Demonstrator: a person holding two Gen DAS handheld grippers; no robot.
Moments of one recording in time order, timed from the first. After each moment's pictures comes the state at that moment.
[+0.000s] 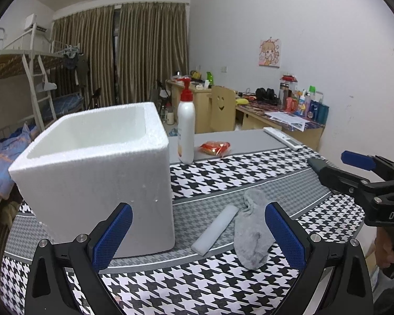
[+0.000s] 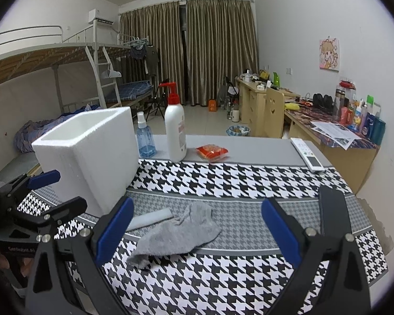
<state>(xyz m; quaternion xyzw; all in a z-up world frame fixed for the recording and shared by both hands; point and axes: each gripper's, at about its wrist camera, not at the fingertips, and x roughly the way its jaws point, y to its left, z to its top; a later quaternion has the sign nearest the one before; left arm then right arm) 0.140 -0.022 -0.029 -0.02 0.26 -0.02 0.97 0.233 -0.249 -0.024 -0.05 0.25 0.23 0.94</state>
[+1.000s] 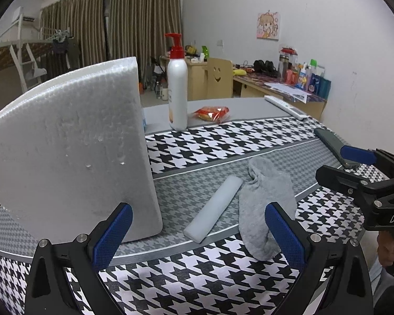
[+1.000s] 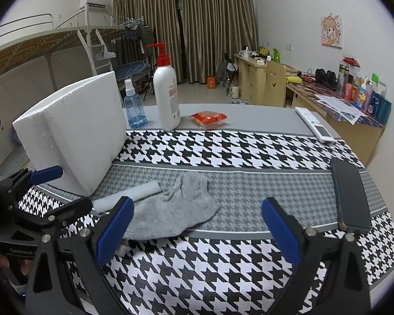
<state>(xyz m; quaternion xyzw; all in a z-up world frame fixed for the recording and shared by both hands) 0.173 -0.030 -0.073 0.00 0.33 -0.03 0.94 0.260 -0.244 -0.065 -0.05 0.31 0.23 0.92</state>
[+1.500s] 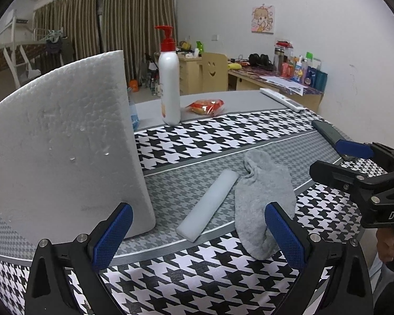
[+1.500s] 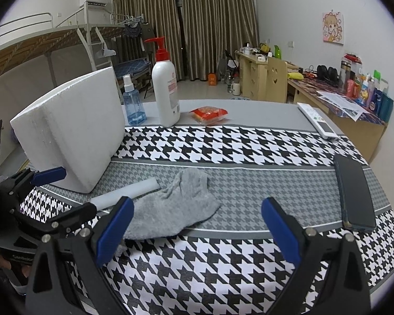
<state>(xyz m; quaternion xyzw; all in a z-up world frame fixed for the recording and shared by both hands) 0.180 -0.039 -0.081 0.01 0.34 -0.05 0.94 0.265 -0.245 -0.070 -0.05 0.32 0.23 0.92</state>
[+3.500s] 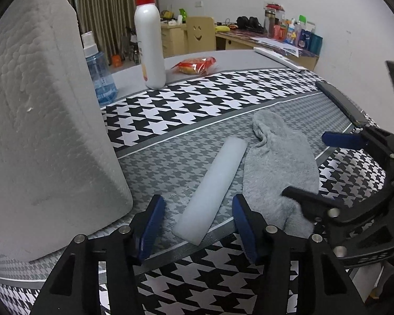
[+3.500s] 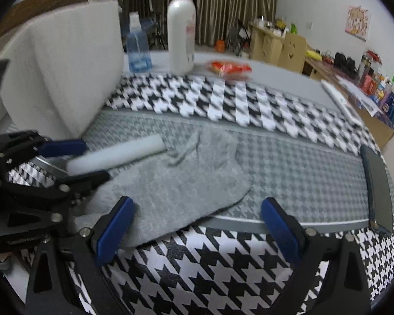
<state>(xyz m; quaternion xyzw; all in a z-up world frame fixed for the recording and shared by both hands) 0.219 -0.038 -0.115 0.04 0.43 -0.08 0.90 0.291 -0.195 -0.122 -0.12 0.42 0.22 0.87</state>
